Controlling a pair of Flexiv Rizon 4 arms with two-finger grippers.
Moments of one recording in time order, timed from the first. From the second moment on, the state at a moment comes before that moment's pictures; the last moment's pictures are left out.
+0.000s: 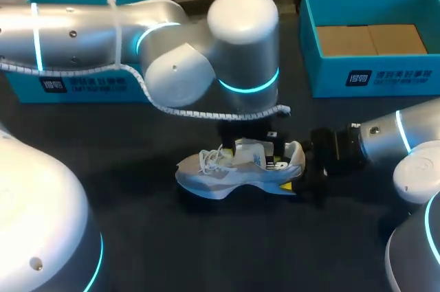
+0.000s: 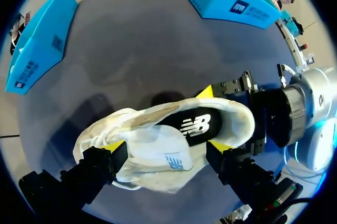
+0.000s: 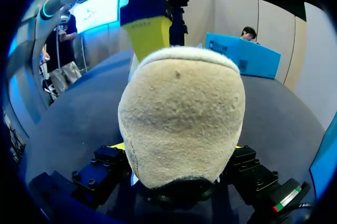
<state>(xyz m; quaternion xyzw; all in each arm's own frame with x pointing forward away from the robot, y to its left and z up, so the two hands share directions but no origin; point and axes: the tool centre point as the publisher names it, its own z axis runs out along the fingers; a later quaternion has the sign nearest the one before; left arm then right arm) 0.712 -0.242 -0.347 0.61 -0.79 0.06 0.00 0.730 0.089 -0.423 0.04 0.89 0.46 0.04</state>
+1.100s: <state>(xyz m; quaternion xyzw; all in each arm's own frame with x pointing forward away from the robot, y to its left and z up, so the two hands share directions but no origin) 0.713 -0.214 -0.348 0.66 -0.75 0.05 -0.06 0.730 0.089 -0.423 0.04 0.89 0.46 0.04</state>
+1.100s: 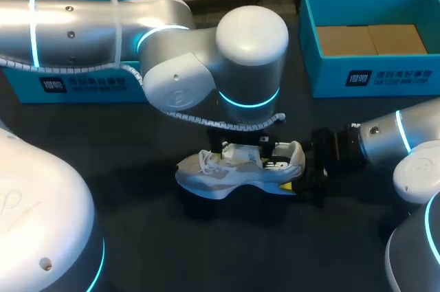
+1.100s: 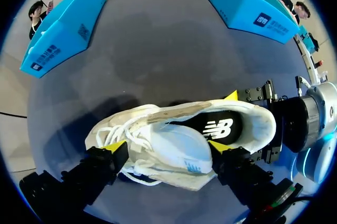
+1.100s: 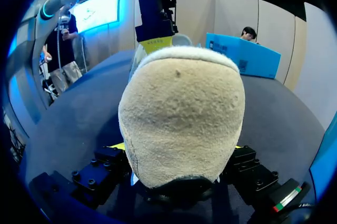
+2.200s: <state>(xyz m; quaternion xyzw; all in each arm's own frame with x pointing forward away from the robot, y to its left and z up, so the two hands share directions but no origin) 0.716 -0.171 -0.297 0.42 -0.90 0.02 0.10 0.730 0.089 -0.423 0.04 0.89 0.46 0.04</state>
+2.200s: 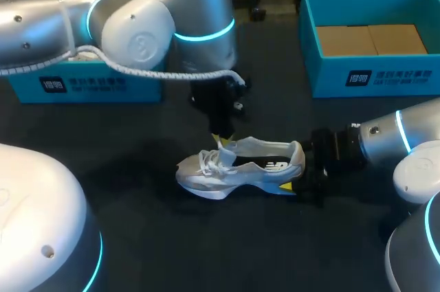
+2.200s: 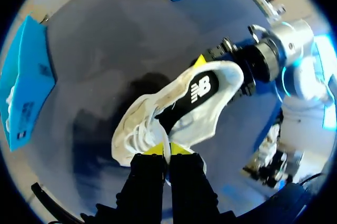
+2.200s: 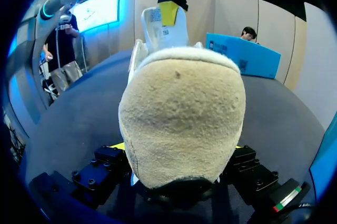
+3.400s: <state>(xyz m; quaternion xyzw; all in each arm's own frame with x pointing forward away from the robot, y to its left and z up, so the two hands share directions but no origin) 0.724 -0.080 -0.365 0.35 -0.93 -0.01 0.09 0.730 0.089 -0.422 0.04 0.89 0.46 0.04</state>
